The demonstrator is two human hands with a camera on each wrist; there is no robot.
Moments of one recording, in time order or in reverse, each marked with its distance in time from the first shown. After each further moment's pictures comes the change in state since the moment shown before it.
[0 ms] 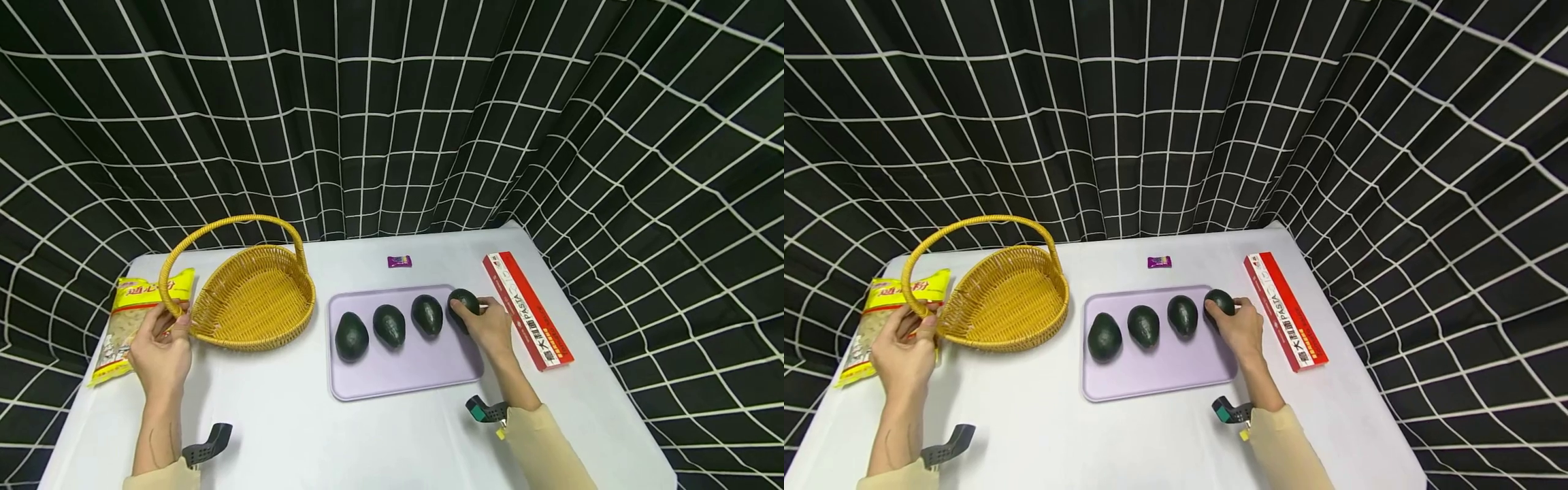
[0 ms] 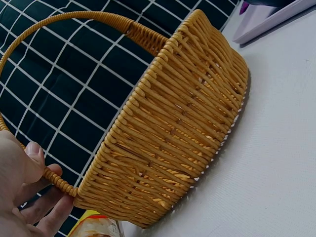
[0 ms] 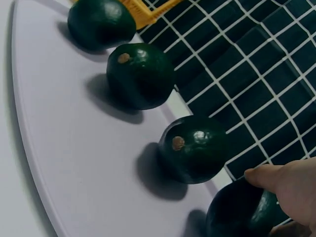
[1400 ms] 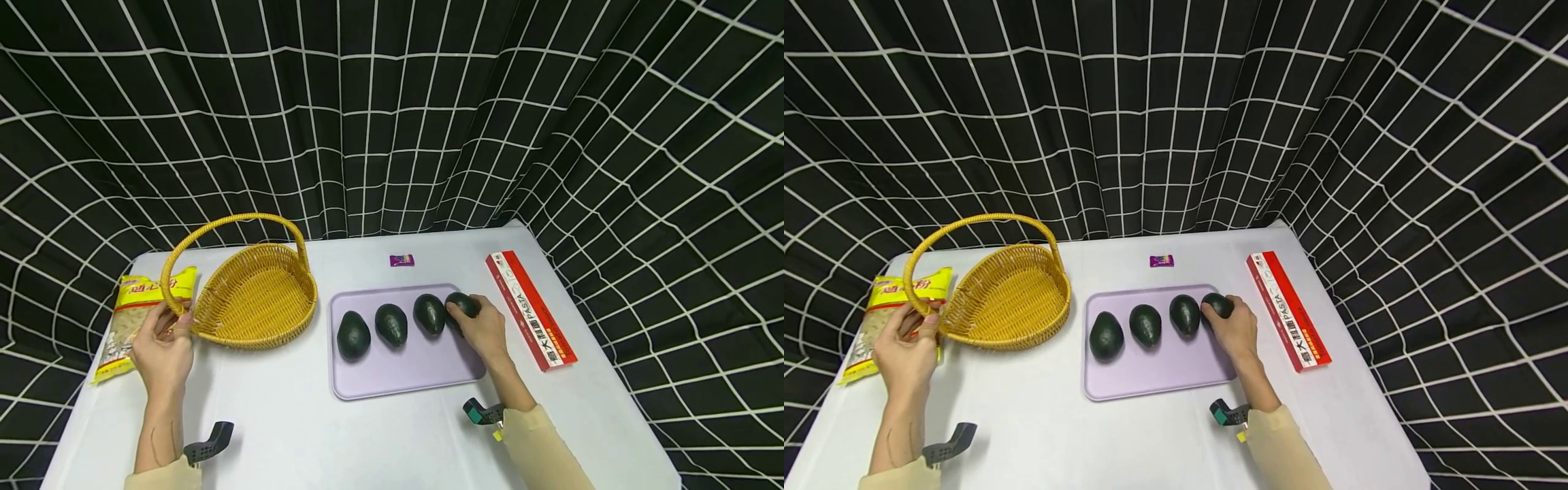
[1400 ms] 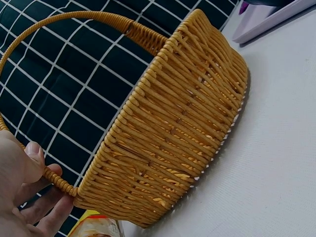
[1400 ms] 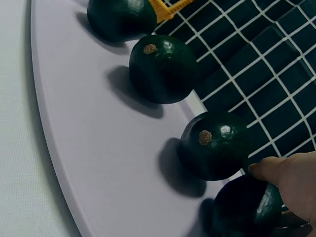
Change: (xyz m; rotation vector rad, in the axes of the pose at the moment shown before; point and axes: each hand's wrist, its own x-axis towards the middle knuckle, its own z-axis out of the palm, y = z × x) left_hand 0.002 0.000 0.001 0.015 -0.014 -0.027; right_hand 0.004 0.006 0.021 0.008 -0.044 -0.072
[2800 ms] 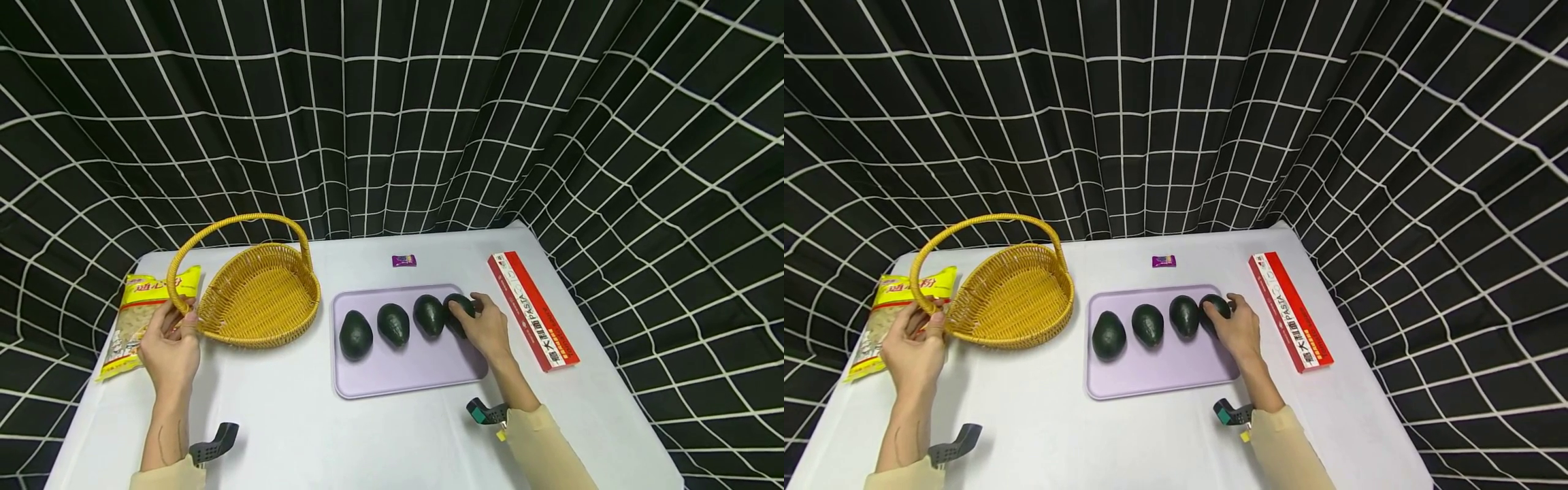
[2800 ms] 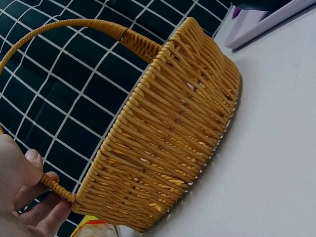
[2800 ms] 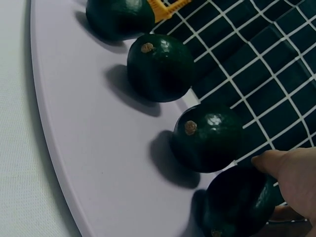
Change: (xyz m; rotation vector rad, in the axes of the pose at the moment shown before) left_hand -0.006 0.004 0.001 -0.005 -0.015 0.008; right_hand -0.001 0.000 -0.005 0.010 -0.048 -0.018
